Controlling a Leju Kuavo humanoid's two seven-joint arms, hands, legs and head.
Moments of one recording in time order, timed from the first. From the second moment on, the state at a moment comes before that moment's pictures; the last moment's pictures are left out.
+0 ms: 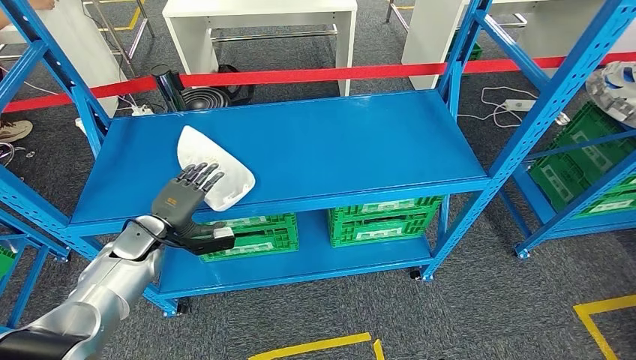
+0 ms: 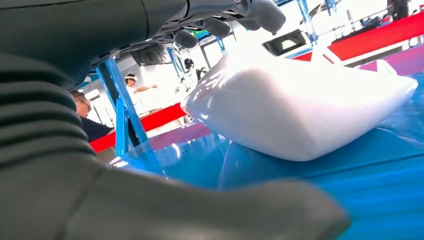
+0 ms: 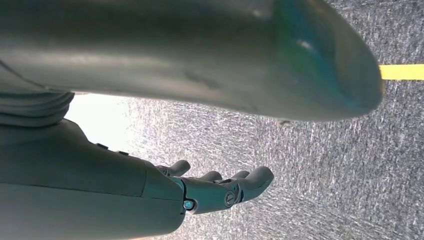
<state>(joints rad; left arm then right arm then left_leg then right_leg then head) -0.75 0.07 -0.31 -0.30 -1.45 0.27 -0.26 -0.06 0.06 -0.87 -0.20 1.24 0.15 -0.11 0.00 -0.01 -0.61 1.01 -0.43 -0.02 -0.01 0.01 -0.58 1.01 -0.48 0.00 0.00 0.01</state>
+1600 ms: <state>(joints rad) -0.75 0.07 -0.25 -0.29 -1.38 0.27 -0.29 -0.06 0.06 -0.88 -0.20 1.26 0.15 -0.11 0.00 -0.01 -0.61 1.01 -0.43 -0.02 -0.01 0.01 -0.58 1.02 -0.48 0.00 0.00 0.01</state>
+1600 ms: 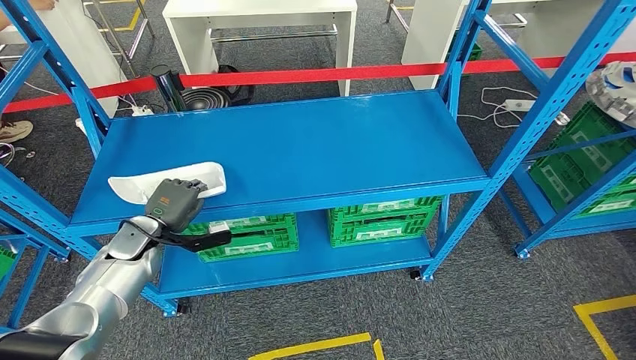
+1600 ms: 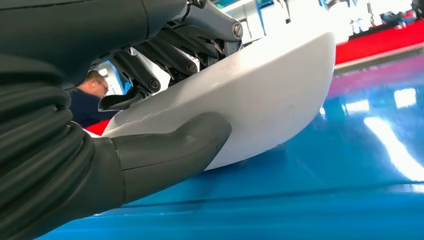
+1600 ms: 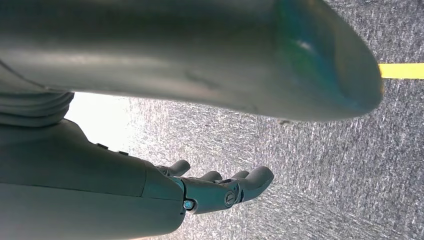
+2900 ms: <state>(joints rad) -1.15 -0.09 -0.15 -0.49 -0.93 -0.02 -0.45 -0.06 0.07 -0.90 -0.20 1.28 0.16 -0.13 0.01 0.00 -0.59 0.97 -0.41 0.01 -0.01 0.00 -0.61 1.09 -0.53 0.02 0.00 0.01</state>
